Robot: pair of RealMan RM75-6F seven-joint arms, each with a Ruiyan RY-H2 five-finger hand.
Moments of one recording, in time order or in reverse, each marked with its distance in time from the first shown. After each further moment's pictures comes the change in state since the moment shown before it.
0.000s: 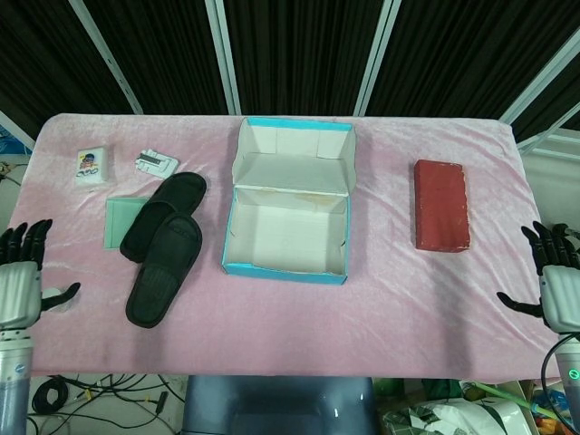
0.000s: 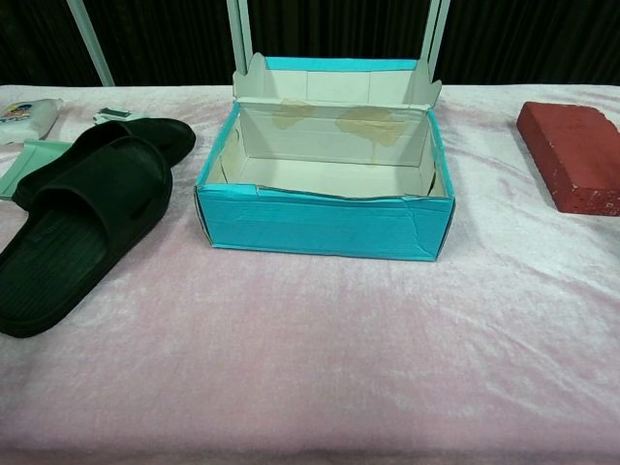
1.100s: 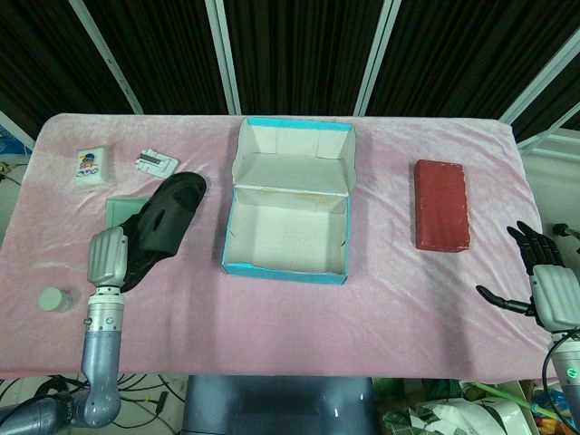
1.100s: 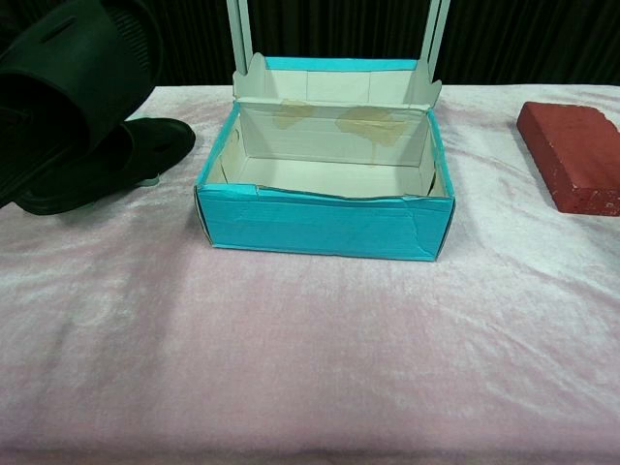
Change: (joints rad) left arm -0.295 -0.366 -0.213 0.080 -0.266 -0.184 -0.021; right arm 0.027 0.005 -0.005 0.042 -0.083 -0.045 0.195
